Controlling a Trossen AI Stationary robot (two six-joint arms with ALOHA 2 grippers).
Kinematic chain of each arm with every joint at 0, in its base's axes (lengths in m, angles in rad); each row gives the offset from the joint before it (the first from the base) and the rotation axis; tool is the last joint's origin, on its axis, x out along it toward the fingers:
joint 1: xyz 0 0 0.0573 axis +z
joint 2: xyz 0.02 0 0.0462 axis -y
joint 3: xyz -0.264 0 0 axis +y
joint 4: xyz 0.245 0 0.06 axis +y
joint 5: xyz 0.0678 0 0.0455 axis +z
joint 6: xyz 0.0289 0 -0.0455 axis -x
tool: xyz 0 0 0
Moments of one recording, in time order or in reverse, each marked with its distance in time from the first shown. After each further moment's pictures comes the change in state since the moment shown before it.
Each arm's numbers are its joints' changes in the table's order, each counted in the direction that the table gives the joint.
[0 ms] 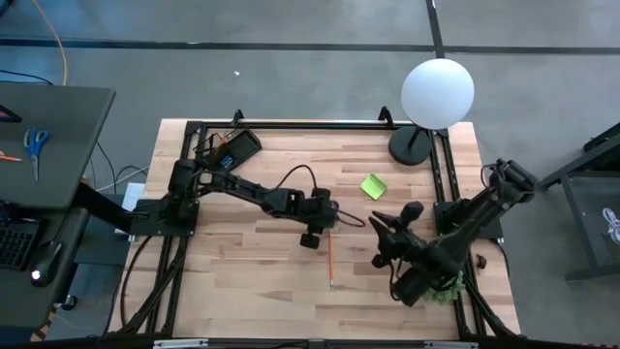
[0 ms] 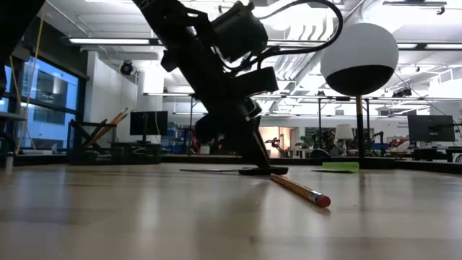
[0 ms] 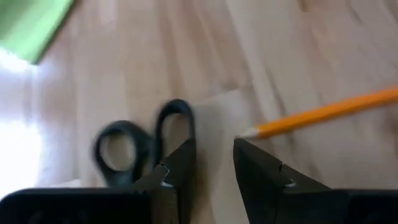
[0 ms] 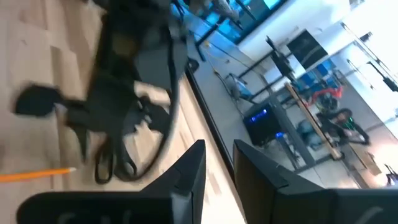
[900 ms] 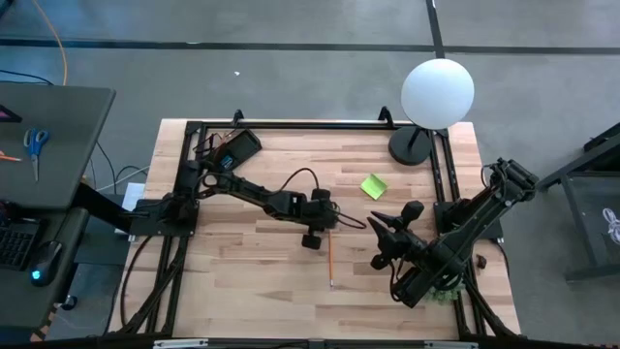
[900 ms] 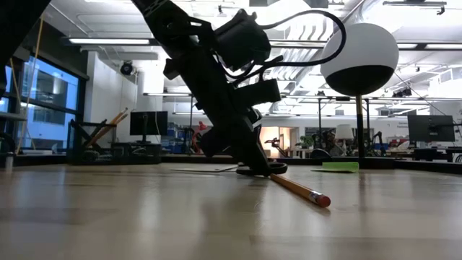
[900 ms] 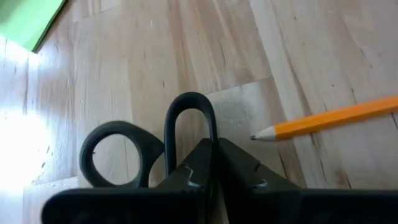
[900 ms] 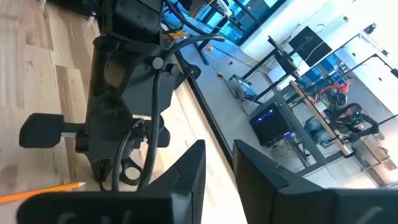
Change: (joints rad) left arm -0.001 -0.062 -0.008 -0.010 0.045 0.019; right arm 0.000 0.013 -0.050 -0.040 -0.002 0.032
